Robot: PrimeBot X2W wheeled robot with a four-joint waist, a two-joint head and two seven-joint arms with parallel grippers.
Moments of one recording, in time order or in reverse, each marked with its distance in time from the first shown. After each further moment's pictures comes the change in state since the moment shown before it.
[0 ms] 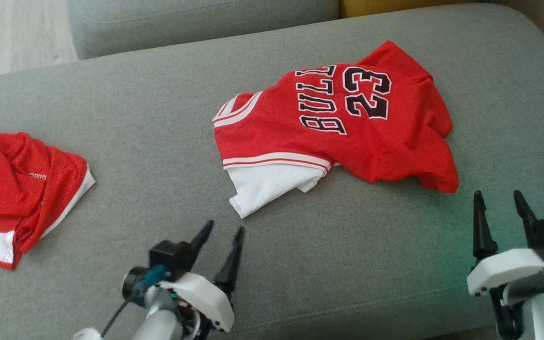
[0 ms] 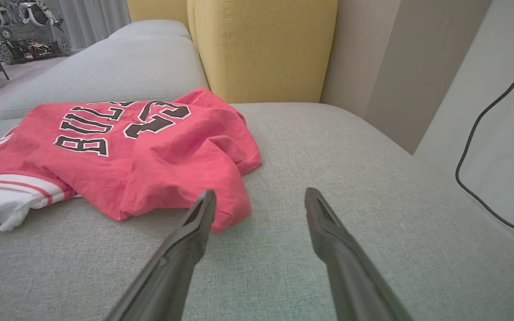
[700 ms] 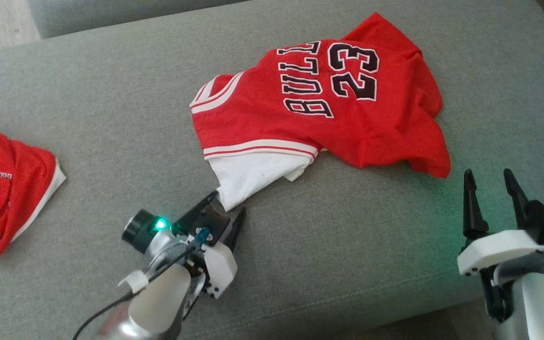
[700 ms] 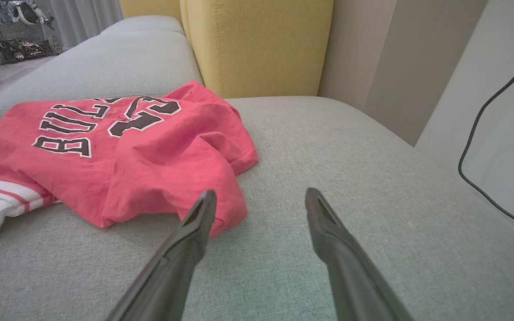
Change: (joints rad) left arm -0.307 0.028 -0.201 0.345 0.314 0.096 0.006; right arm -0.083 0.002 0.034 0.054 0.023 0.000 -0.043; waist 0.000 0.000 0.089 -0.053
